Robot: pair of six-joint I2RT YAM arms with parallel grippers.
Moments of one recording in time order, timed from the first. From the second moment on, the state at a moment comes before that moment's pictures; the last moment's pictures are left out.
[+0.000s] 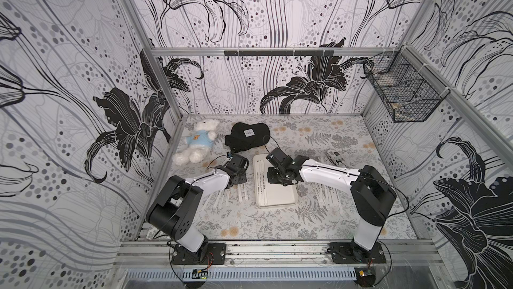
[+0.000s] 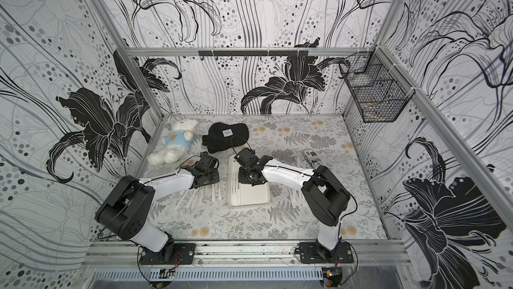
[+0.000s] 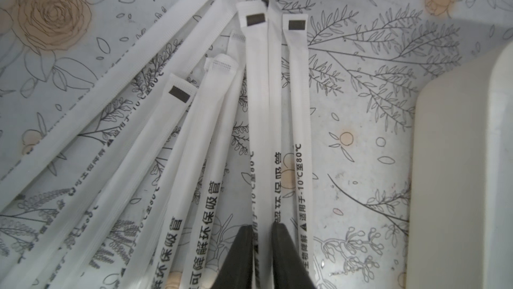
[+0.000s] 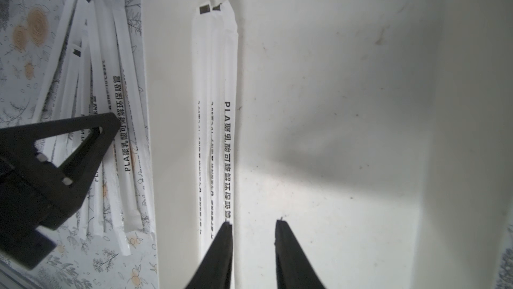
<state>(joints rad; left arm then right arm) -0.45 1.58 0.77 -0.30 -0.24 -0.64 0.86 1.81 1.26 -0.53 0.02 0.80</state>
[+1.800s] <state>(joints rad) -0.88 1.74 1.11 -0.41 -0.34 -0.81 0.67 1.57 1.14 -0.52 0.05 0.79</state>
